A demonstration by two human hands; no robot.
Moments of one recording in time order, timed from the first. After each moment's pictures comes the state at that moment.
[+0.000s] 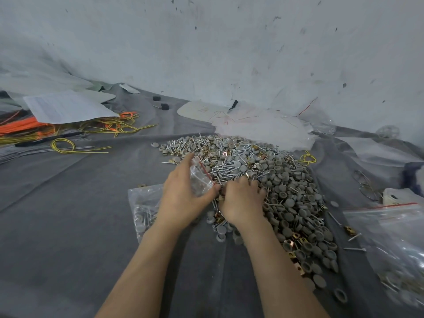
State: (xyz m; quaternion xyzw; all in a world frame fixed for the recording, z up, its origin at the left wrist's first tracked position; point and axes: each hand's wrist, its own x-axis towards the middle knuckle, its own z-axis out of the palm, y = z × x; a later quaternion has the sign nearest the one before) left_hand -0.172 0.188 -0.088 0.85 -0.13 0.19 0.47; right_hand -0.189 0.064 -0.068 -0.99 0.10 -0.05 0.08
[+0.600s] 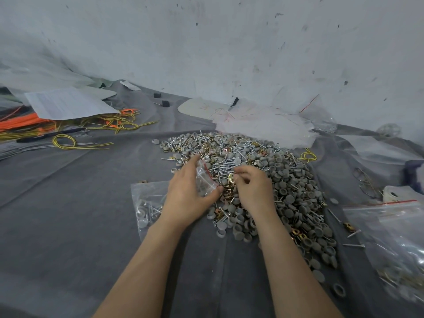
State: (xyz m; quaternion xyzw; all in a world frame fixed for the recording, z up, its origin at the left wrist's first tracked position) left_hand -0.168 0.184 -0.098 0.87 -0.15 0.17 0.44; right_hand -0.180 0.034 -0.075 -0.88 0.07 -0.22 0.41
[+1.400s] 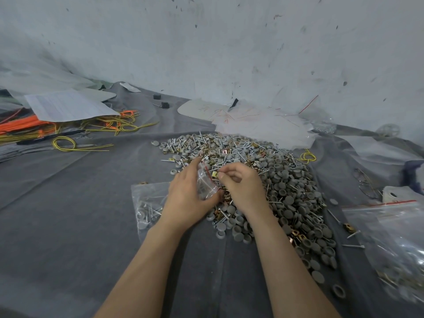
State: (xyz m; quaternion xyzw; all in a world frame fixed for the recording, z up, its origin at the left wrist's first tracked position) left_hand -0.172 0.183 -0.097 0.88 -0.17 0.18 0.42; right_hand -0.182 0.049 -0.069 -0.83 -0.02 -0.18 0.53
